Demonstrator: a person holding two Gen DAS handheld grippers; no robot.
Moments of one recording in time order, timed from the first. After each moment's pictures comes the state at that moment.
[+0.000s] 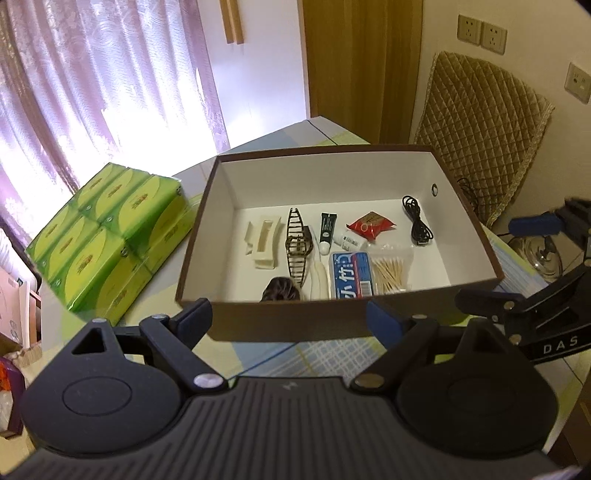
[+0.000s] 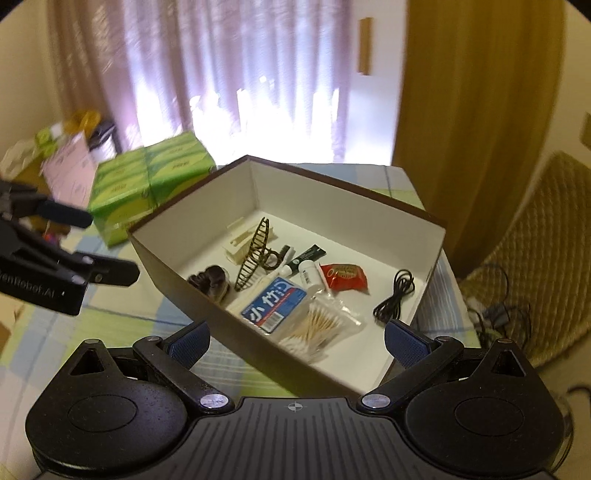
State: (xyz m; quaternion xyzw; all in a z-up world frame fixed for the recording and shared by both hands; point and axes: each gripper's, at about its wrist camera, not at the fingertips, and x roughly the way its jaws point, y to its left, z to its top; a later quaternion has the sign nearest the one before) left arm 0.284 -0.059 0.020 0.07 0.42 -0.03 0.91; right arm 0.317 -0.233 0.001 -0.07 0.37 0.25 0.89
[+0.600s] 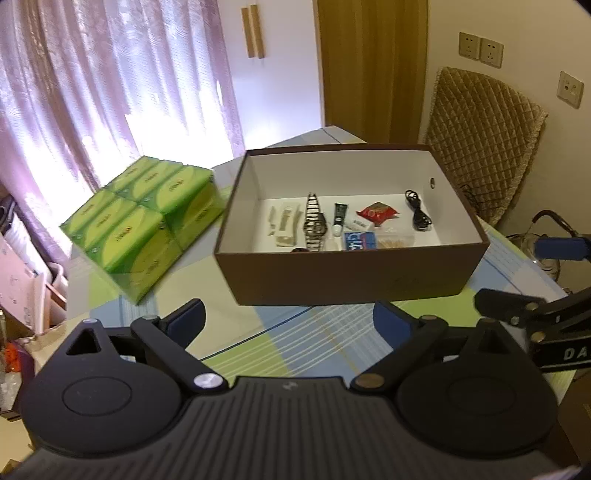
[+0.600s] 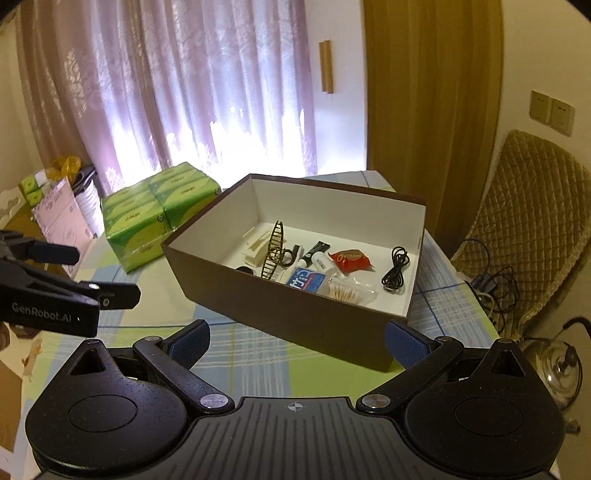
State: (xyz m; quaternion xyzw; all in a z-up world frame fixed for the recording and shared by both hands) left arm 0.203 -0.042 0.029 0.07 0.39 0.00 0.92; right arm 0.223 -0.220 0.020 -0.01 0.35 0.20 0.92
